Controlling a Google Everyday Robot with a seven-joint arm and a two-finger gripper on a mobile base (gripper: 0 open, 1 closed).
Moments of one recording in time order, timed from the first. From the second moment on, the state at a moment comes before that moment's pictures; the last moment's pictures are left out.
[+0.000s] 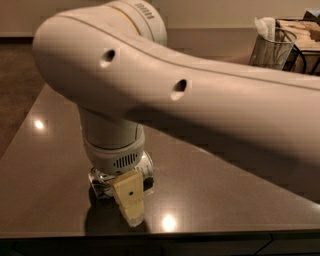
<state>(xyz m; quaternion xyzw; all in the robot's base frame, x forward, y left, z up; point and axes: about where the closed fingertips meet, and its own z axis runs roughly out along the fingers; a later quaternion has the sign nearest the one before) 0.358 0.073 0.863 -0.86 0.51 0.02 0.07</state>
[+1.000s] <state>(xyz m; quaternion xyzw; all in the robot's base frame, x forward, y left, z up) 0.367 0.087 0.845 -0.85 0.52 0.04 0.04</state>
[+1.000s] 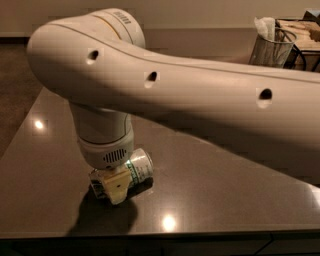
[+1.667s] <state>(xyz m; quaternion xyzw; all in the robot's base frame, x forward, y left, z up) 0.389 0.074 0.876 -0.82 0.55 0.11 0.07</state>
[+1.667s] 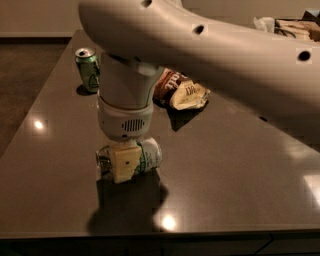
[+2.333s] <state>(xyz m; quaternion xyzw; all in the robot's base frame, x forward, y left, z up) 0.411 0.060 0.906 -0.77 0.59 0.23 0.13</state>
